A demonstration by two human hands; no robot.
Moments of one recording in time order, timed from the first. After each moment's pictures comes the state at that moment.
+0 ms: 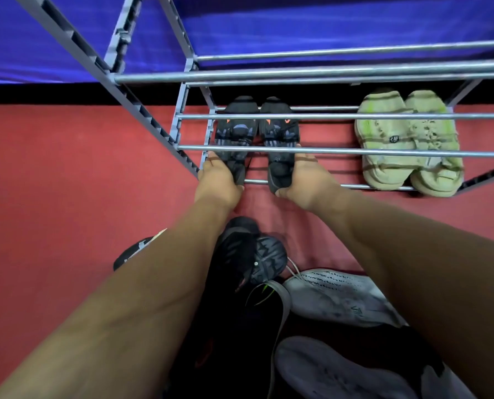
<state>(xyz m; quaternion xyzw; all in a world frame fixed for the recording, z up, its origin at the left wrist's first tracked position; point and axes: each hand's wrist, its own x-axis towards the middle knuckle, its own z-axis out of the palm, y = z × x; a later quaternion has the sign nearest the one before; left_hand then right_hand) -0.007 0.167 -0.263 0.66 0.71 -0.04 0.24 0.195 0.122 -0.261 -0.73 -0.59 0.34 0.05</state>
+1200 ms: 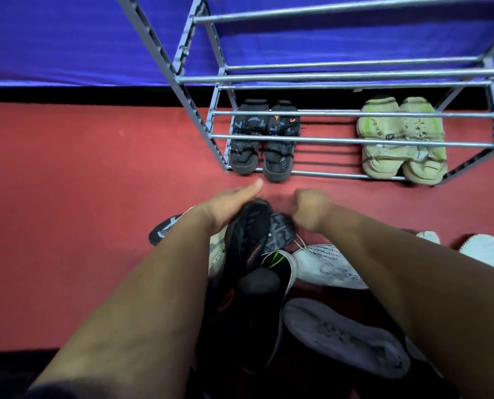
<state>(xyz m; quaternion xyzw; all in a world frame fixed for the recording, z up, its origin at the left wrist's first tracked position) -0.057 0.065 -0.194 0.43 0.60 0.09 0.67 0.160 0.025 -0.204 -0.70 -0.60 0.39 -0.04</state>
